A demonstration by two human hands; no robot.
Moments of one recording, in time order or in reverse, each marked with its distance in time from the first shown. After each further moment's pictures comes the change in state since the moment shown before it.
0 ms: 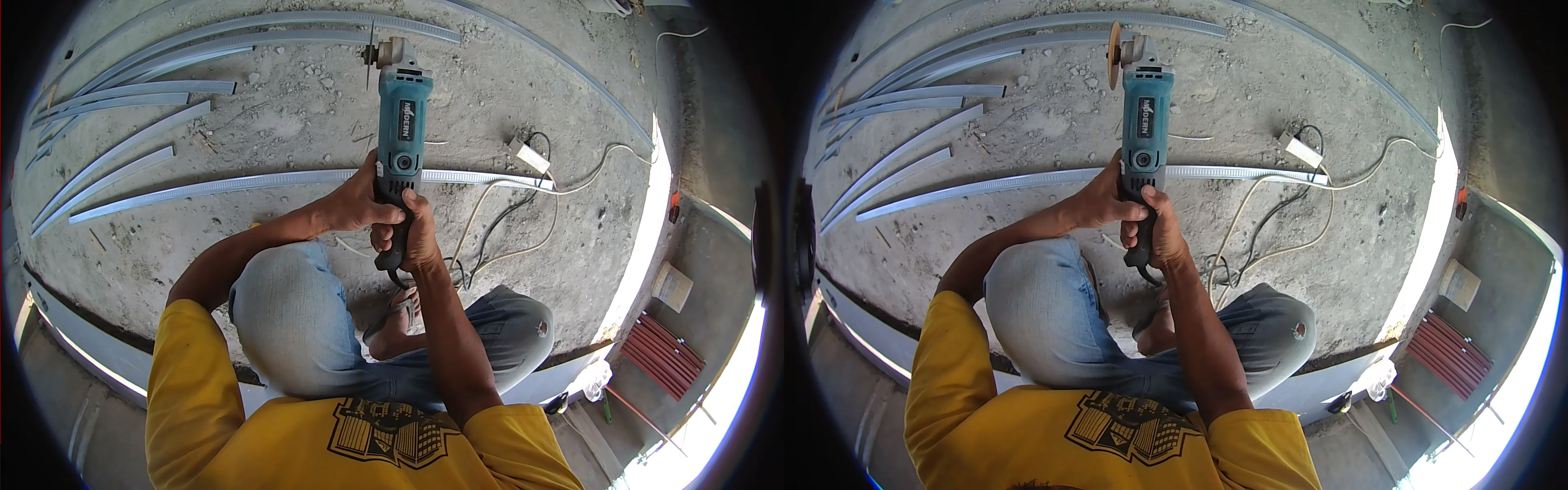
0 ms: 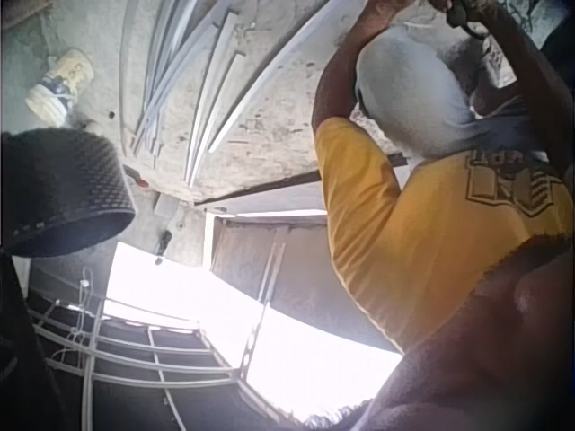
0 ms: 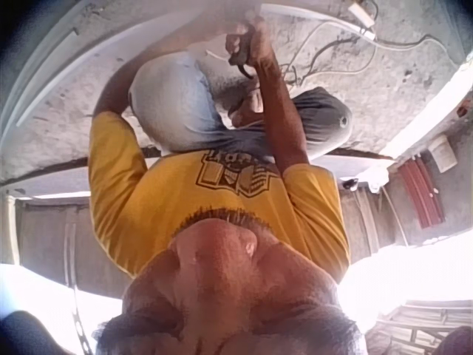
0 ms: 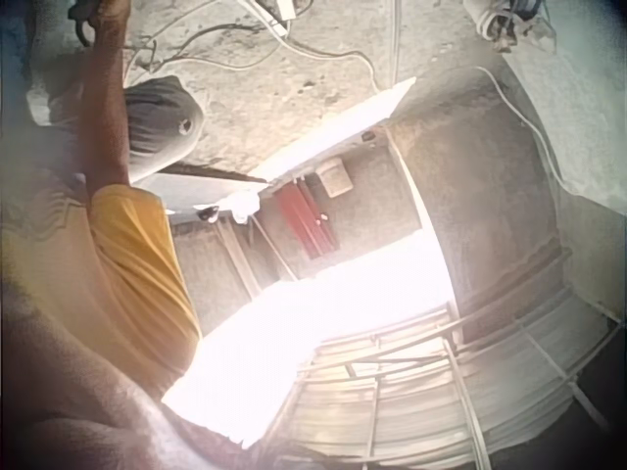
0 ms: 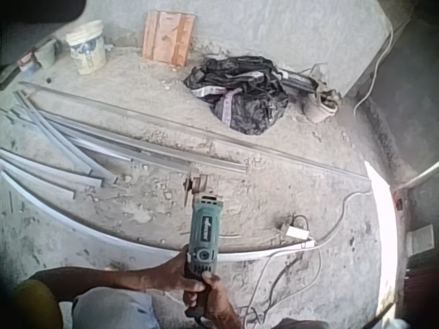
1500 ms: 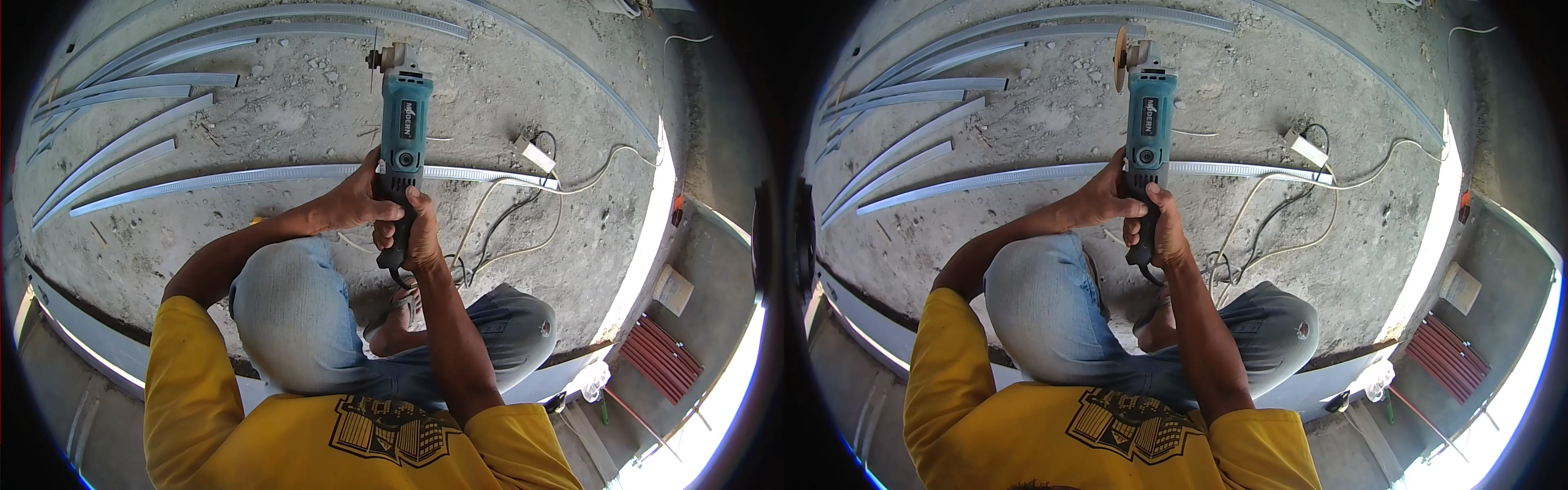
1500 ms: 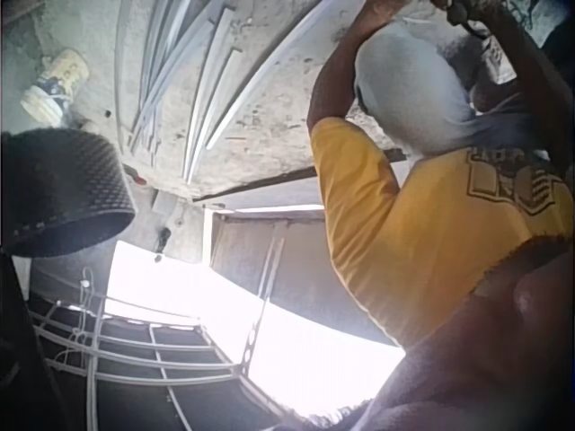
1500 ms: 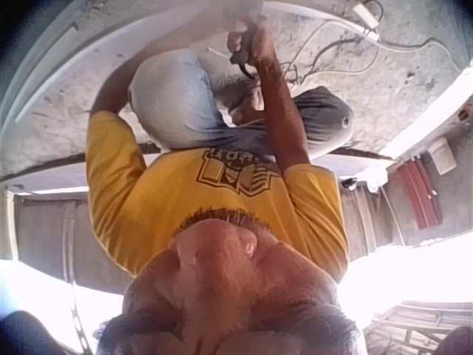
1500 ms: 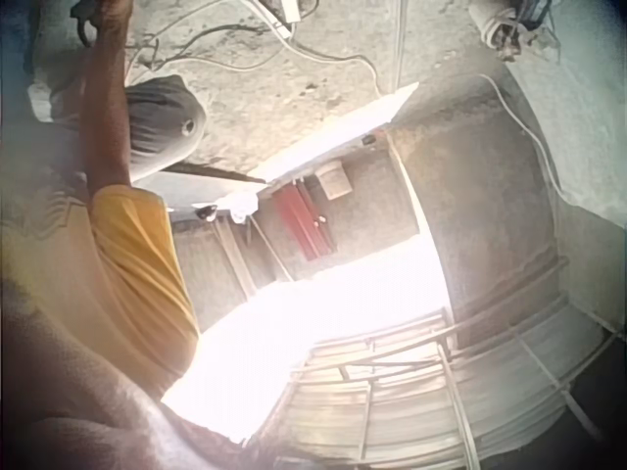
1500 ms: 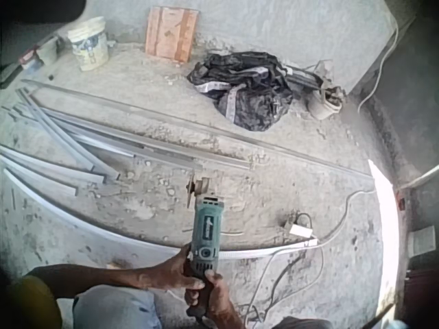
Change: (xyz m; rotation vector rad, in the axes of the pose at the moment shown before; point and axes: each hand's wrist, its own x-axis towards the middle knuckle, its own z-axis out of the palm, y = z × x) left_hand -0.005 -0.010 -0.003 -0.105 0.020 -0.032; right_hand 0.002 0.004 -0.001 0.006 0.033 0.018
